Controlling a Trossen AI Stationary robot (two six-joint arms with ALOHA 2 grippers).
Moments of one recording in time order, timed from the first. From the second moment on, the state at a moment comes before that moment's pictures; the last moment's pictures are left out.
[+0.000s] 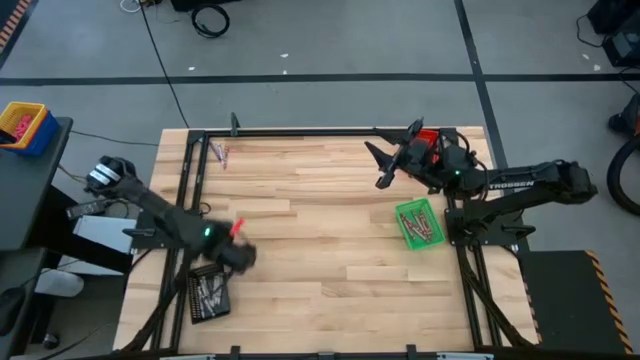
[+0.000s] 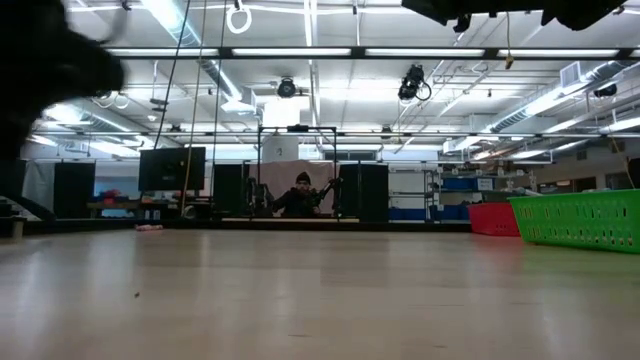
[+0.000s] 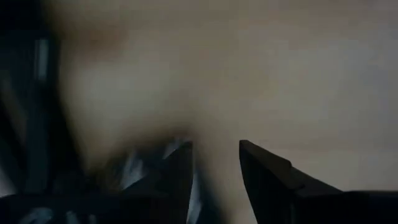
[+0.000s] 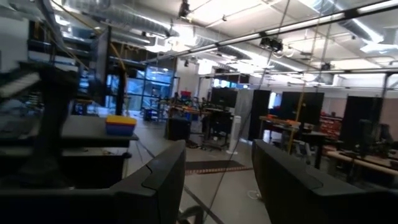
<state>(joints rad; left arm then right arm) -0.53 1.34 0.88 -1.09 0.03 -2.00 -0.12 1.01 0.63 0.73 0.36 -0.29</state>
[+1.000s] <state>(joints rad) 1.05 1.66 0.98 -0.67 -0.29 -0.69 0.14 1.00 0.63 0.73 0.91 -0.60</state>
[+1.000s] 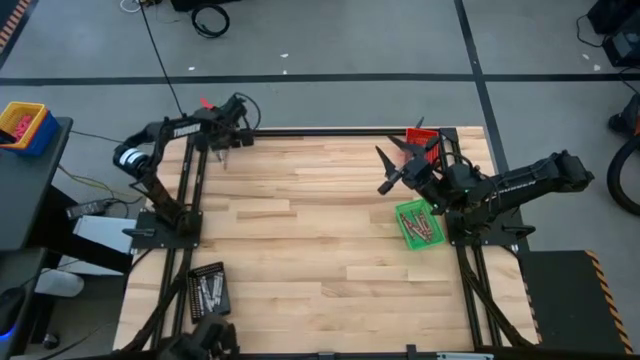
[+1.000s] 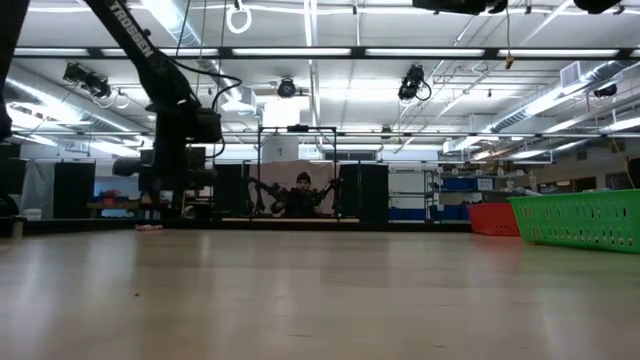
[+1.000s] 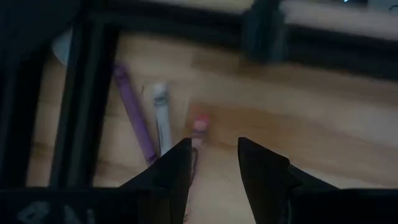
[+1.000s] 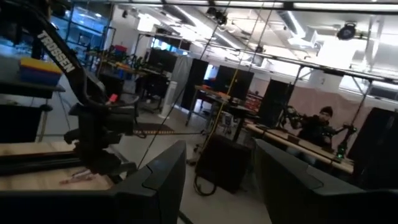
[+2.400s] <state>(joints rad) 1.18 2.04 1.40 -1.15 -0.16 -0.57 0.08 1.01 0.63 0.72 0.90 -0.60</state>
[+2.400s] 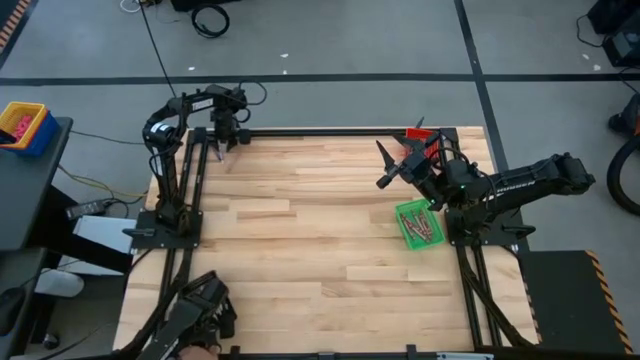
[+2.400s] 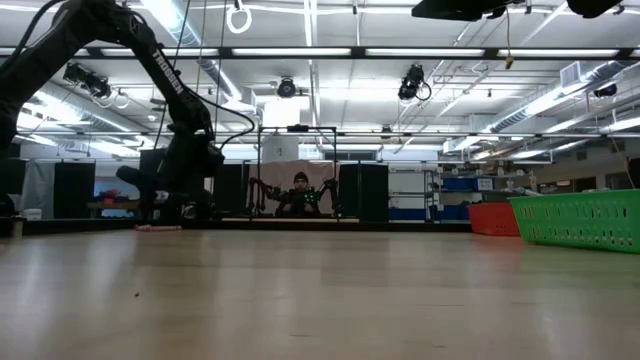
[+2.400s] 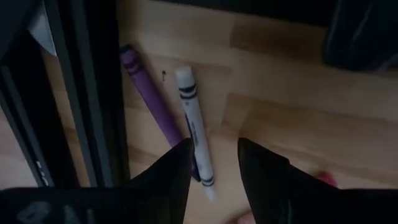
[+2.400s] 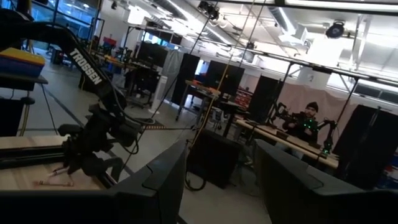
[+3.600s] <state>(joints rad) 0.63 2.06 1.49 -1.27 -0.14 -0.19 0.07 1.01 0.63 0.70 0.82 -0.52</state>
